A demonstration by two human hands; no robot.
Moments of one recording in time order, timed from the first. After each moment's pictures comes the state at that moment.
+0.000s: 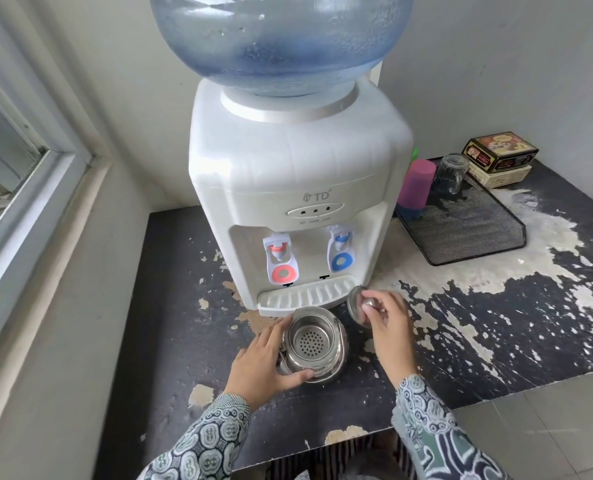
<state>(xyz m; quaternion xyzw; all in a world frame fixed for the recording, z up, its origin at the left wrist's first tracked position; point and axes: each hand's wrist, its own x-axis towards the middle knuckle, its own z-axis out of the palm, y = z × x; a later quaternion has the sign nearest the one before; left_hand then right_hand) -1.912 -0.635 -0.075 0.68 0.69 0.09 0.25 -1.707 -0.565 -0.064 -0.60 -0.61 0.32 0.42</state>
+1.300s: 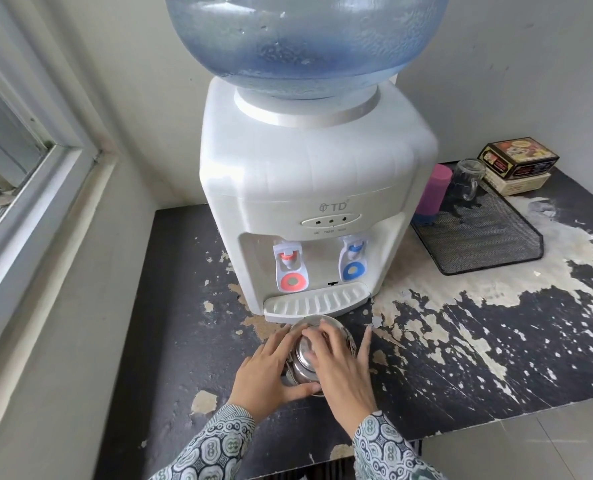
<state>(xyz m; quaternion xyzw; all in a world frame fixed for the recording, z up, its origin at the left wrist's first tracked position) -1.916 -0.630 -0.083 0.69 0.68 0.09 0.25 -1.770 -0.605 -0.087 -0.52 -0.84 0.05 0.16</state>
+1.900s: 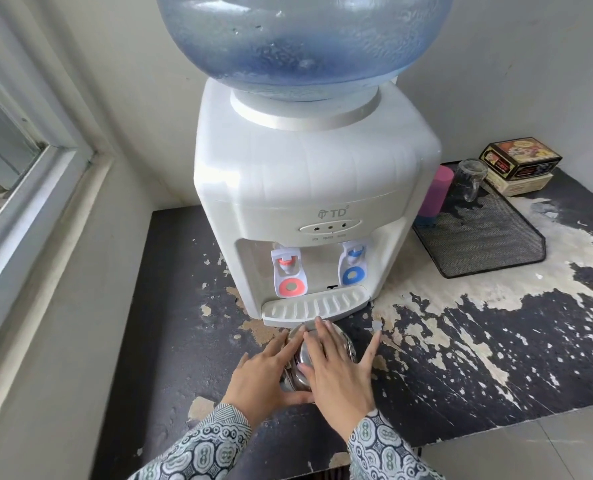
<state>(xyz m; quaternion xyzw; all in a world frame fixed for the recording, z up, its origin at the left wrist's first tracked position) -1.917 -0.624 -0.065 0.70 0.67 -0.01 0.26 -1.774 -0.603 -0.077 -0.55 -0.83 0.05 0.05</state>
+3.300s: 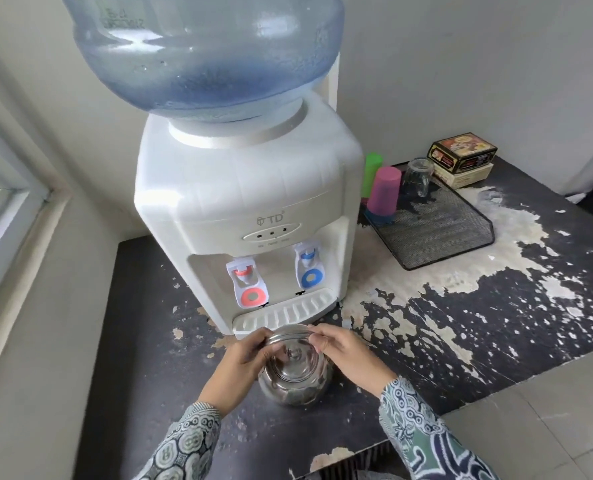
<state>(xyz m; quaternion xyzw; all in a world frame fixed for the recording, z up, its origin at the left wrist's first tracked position) -1.903 -0.606 -0.034 0.60 0.59 0.32 0.44 -1.708 -0.565 -0.046 -0.47 -0.65 0.56 0.21</state>
